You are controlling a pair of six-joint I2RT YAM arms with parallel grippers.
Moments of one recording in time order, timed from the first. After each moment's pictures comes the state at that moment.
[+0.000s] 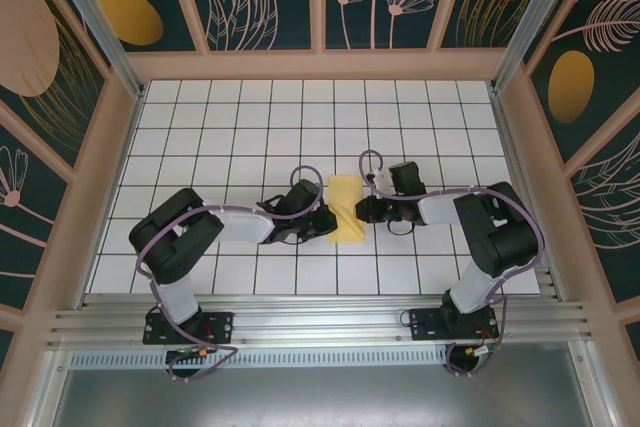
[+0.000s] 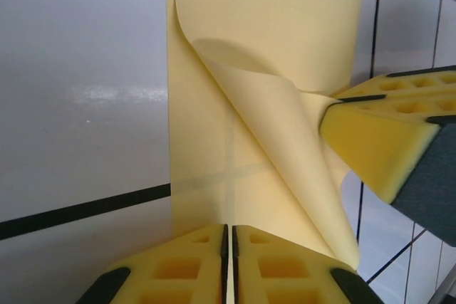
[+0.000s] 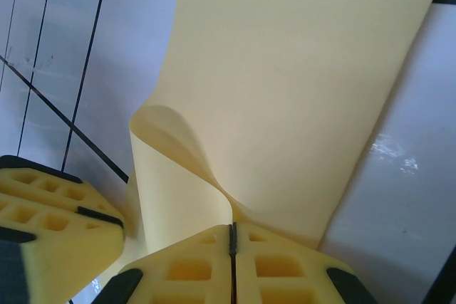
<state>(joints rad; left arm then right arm) -0.84 1.78 0.80 0.15 0.21 -1.03 0.39 1.67 0.62 0.11 -0.61 0.30</state>
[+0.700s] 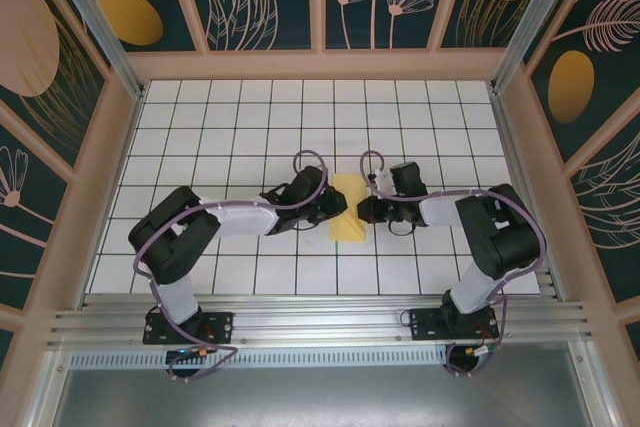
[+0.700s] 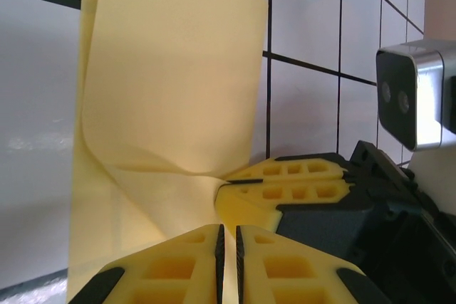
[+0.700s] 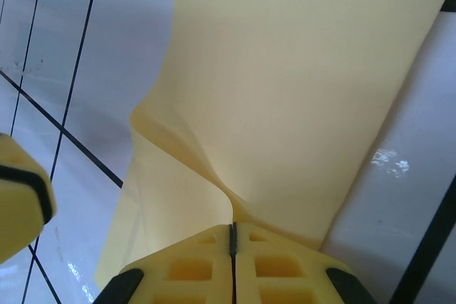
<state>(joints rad) -0.84 1.80 0.92 0.18 0.15 -1.10 0.39 1.66 0.61 0.11 -0.58 0.30</state>
